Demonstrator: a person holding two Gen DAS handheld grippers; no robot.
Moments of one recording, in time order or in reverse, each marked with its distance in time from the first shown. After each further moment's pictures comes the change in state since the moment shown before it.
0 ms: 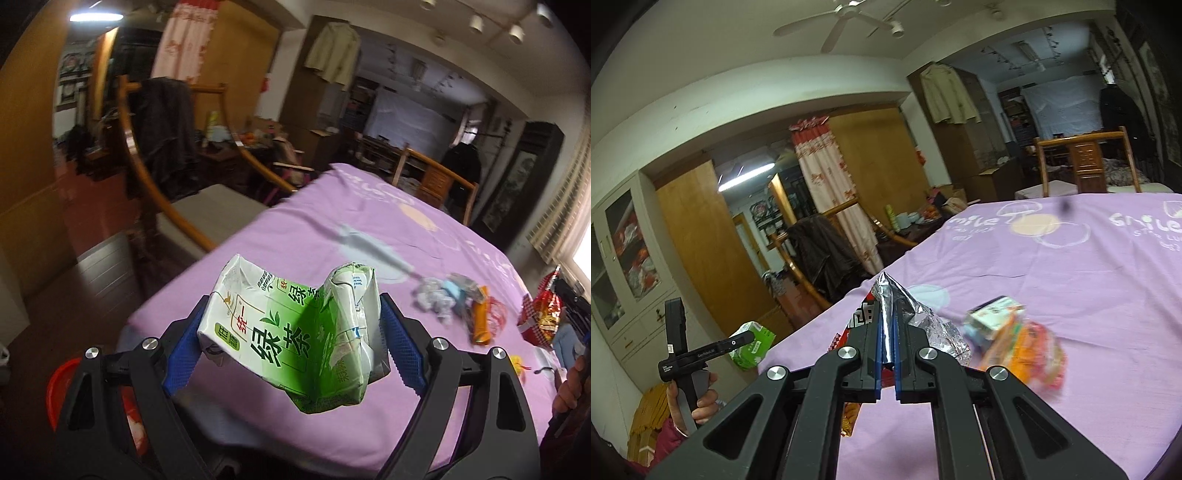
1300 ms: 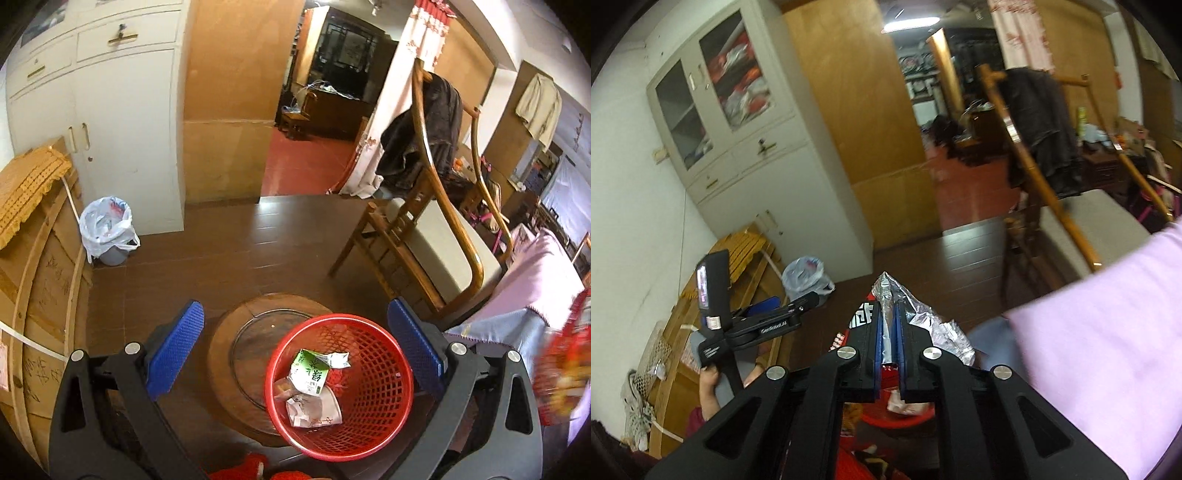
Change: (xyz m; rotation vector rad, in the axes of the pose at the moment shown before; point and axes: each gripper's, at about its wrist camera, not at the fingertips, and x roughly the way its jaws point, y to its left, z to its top) left arm -0.101 0.296 -0.100 -0.445 -0.017 0.591; right arm 0.270 0.386 -0.130 -0.385 0.574 0.498
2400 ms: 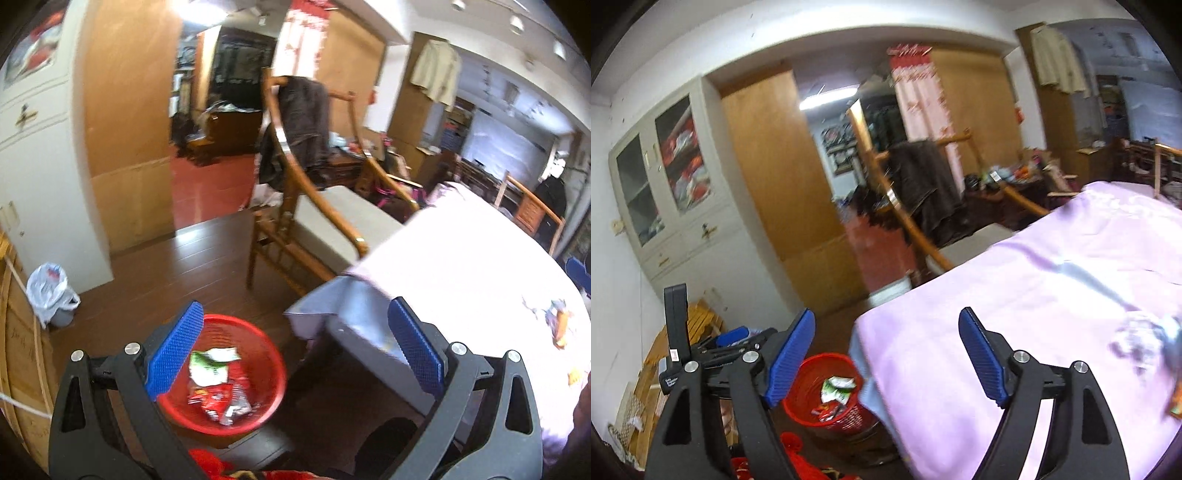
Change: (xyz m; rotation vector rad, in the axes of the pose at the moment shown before) left arm -0.090 -0.167 -0.033 0.306 -0.055 -0.276; right arm -0.226 -0.086 -0.083 0.176 -0.352 -0.293
